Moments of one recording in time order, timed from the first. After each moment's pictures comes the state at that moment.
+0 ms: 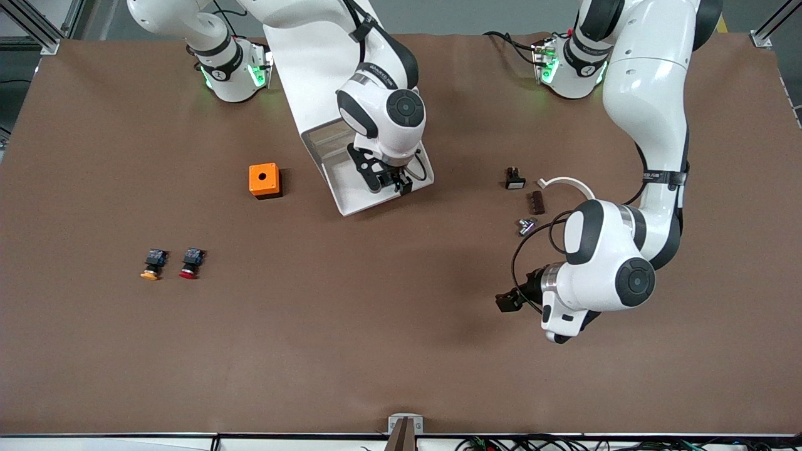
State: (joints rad) left arm -0.38 0.80 0.13 -1.19 -0.39 1.89 -0.71; right arm 0.90 0.54 0.00 -1.69 0.02 2.04 1.92
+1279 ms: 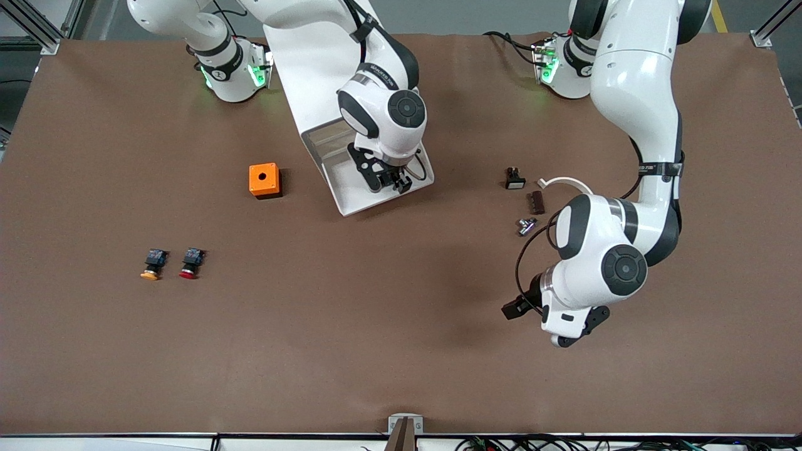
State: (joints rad) left arm -0.46 0.80 0.24 -1.20 -0.36 1.96 -0.71; right arm 0.90 0.54 0.00 -1.69 0.02 2.04 1.92
